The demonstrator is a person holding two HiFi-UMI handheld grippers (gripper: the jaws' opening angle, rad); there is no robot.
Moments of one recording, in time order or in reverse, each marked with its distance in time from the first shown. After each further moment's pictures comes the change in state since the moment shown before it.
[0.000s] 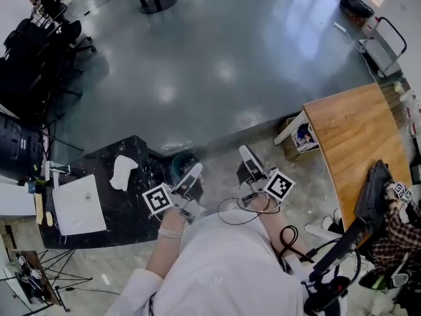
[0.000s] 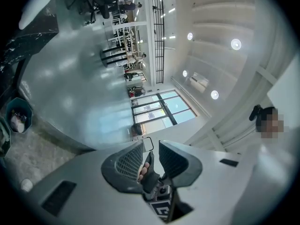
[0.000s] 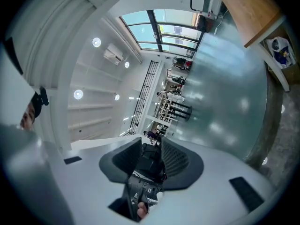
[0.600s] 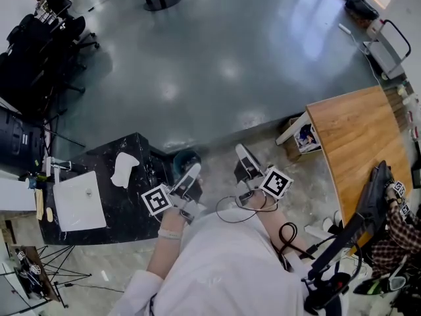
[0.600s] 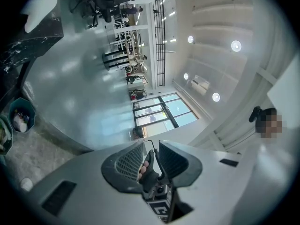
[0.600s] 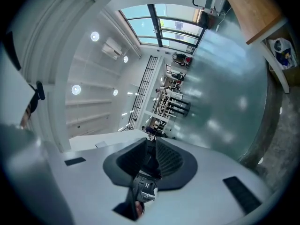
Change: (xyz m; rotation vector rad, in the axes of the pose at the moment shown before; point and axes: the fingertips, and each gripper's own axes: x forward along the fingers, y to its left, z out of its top) left arm -0.011 0.005 0.008 -0.010 -0.043 0.015; right arm 0.018 -0.007 -0.017 -0.014 0.066 -0.017
